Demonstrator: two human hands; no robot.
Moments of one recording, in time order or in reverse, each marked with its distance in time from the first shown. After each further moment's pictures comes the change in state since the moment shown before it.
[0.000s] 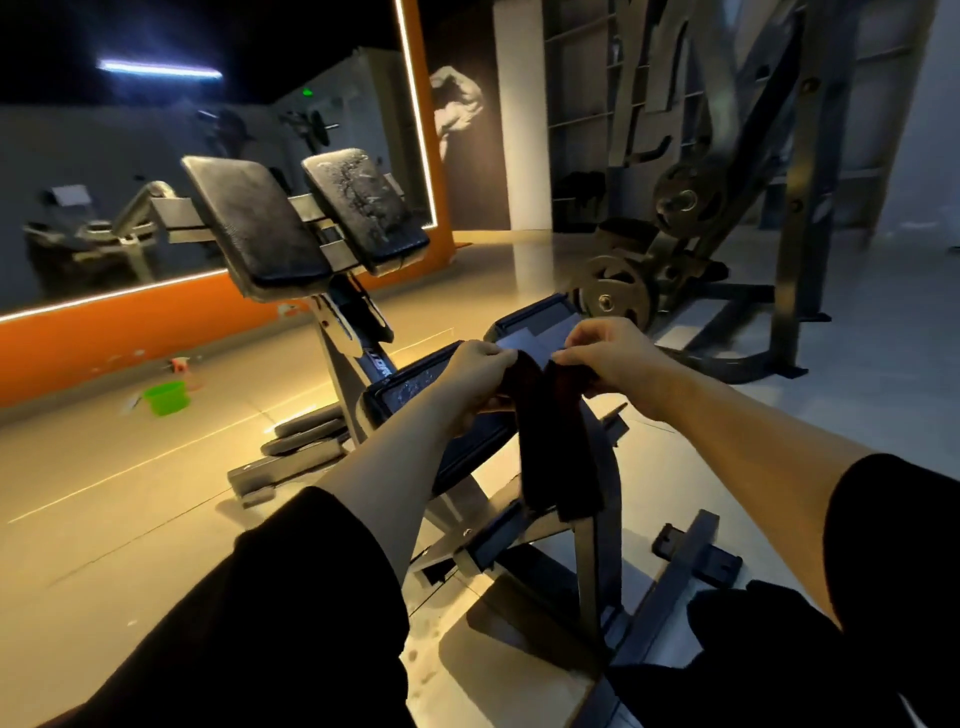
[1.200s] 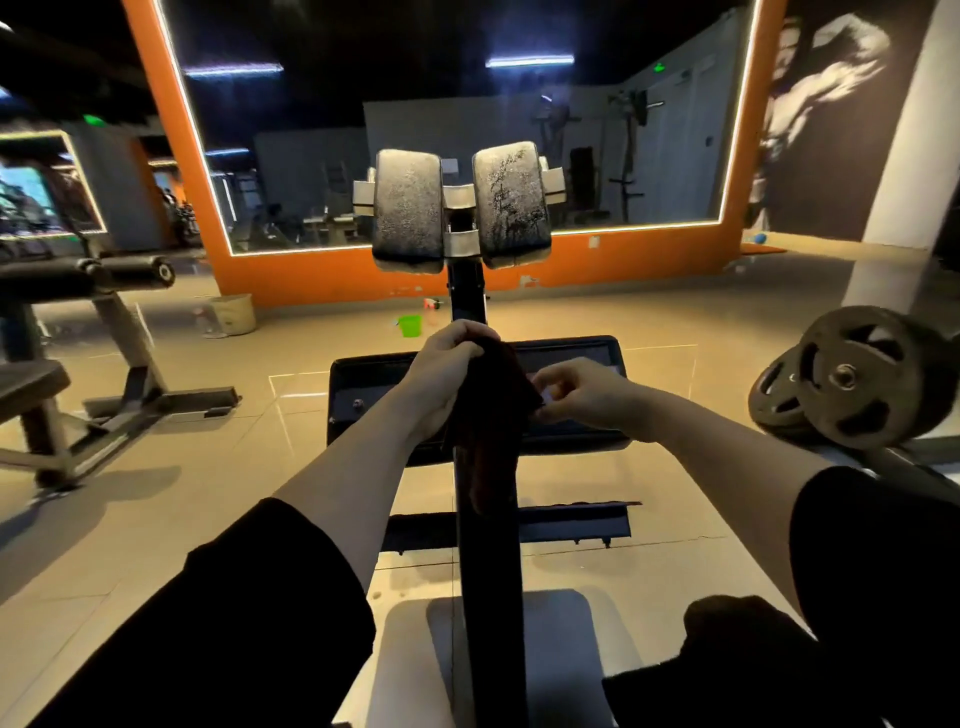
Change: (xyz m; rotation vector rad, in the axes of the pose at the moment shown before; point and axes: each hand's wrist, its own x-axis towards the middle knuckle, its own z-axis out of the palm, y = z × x) left_hand 0.103 0.059 0.176 -0.079 0.784 0.052; right_hand 0.192 0.101 -0.155 -0.164 -0.969 -0.501
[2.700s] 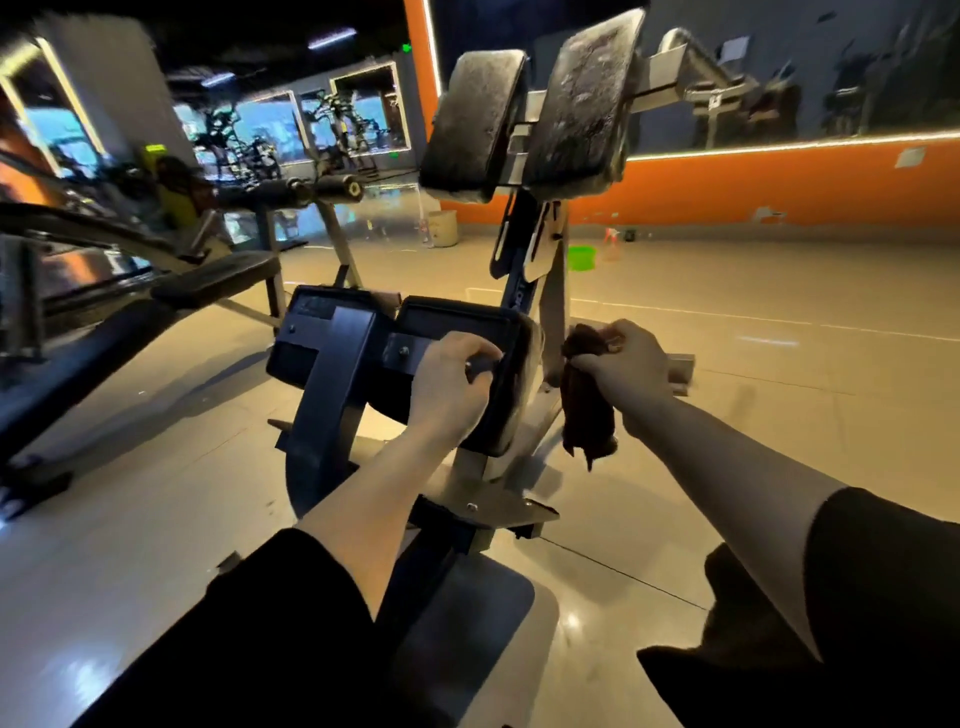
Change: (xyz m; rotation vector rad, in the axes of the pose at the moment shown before) left_hand 0.112 -0.081 0.264 0.868 0.618 0.001; right_hand 0.107 0.271 -0.167 0.404 0.198 -0.004
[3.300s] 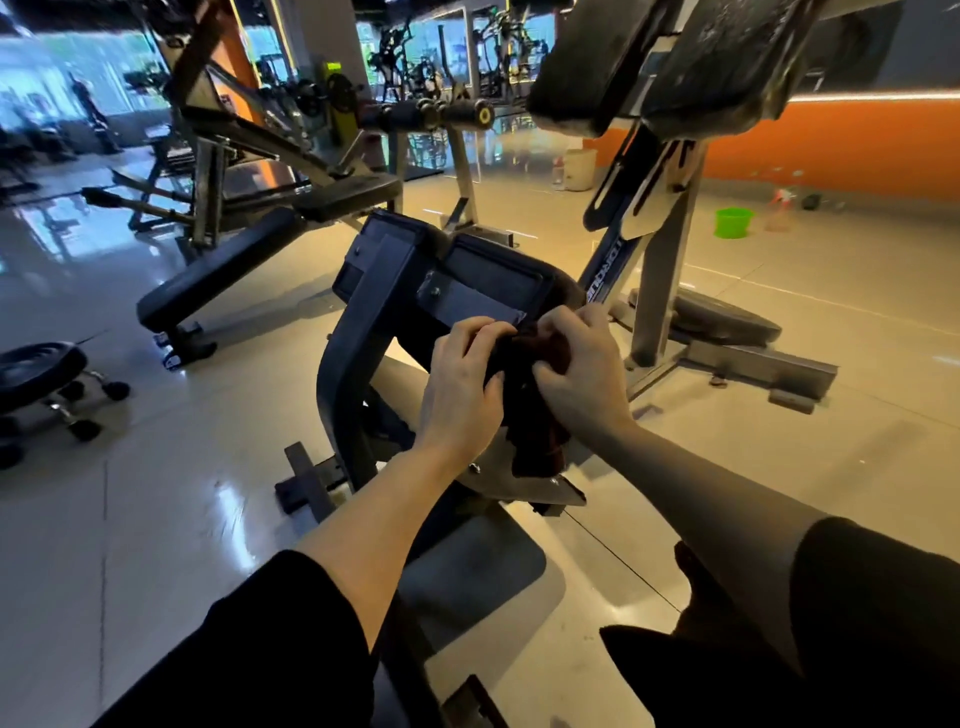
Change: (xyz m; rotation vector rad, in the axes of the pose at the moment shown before) left_hand -0.028 -0.007 0.058 0.248 0.218 -0.136; right_hand 0.010 0.029 0.043 -0.087 -0.329 -0.587
